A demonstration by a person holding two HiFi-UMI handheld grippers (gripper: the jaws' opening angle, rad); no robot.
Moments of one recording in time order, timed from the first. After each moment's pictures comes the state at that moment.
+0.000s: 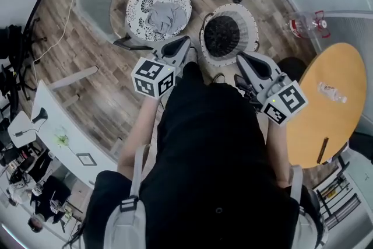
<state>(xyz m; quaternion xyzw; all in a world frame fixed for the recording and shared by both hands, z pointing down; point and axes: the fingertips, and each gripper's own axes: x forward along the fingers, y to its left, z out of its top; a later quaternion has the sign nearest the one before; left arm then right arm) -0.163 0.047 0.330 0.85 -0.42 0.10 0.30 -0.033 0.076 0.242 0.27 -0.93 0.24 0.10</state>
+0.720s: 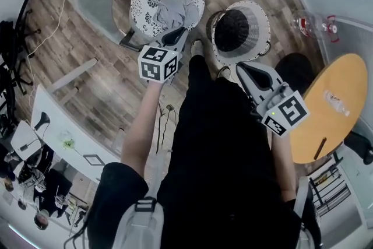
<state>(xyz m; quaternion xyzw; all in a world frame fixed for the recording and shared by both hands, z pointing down) -0.258 -0.009 0.443 0.80 -0.44 0.16 0.37 -0.122 0.050 0.281 0.24 -0.91 0.28 0.17</state>
